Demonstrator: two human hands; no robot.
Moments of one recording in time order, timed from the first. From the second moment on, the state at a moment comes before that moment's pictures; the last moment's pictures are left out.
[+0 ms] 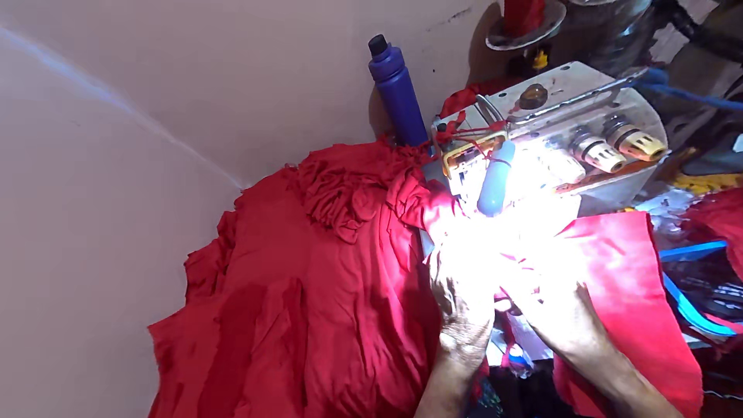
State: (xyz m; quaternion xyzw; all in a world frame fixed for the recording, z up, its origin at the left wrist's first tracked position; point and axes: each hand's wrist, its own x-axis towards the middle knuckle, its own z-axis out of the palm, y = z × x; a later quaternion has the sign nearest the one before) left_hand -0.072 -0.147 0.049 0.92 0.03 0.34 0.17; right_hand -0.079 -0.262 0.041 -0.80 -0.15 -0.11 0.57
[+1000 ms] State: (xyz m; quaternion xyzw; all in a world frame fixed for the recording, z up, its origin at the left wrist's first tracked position) left_hand -0.128 -0.118 0.052 0.85 -0.07 0.36 0.37; right_hand -0.154 -0.377 -0.029 -0.79 -0.44 -0.33 0.29
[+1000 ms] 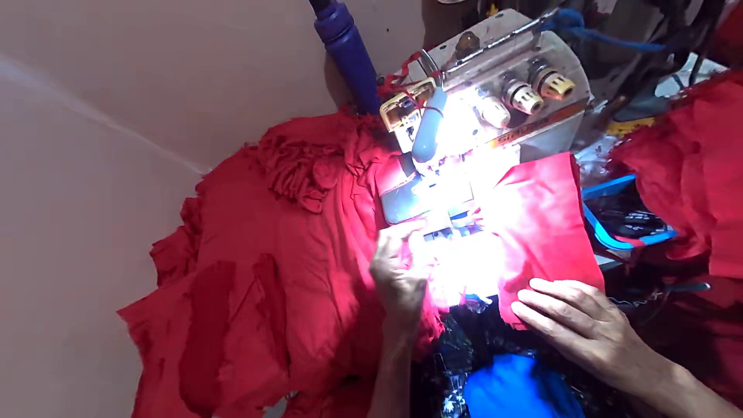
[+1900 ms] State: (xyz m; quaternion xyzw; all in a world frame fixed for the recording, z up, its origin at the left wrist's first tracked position) left_hand -0.081 -0.206 0.085 0.79 -0.16 0.18 0.57; right_hand -0.144 -0.388 0.029 -0.76 -0.37 -0.20 0.50
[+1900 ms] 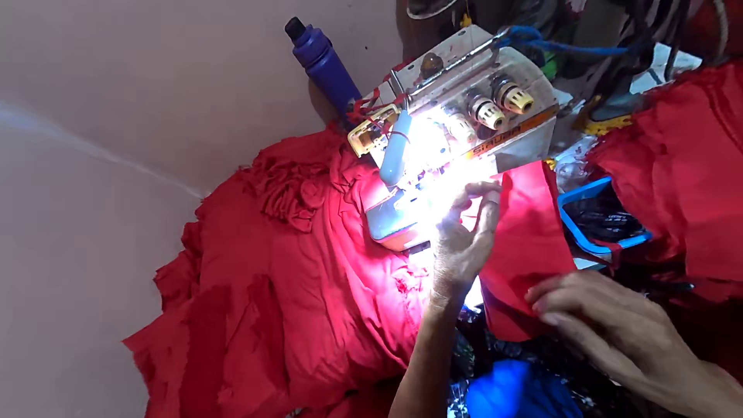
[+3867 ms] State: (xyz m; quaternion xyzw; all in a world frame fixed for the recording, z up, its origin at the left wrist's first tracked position) left_hand -0.174 -0.108 0.077 0.71 0.12 0.23 0.65; right_hand -0.186 -0.287 0.053 -0.57 -0.63 0.08 0.53
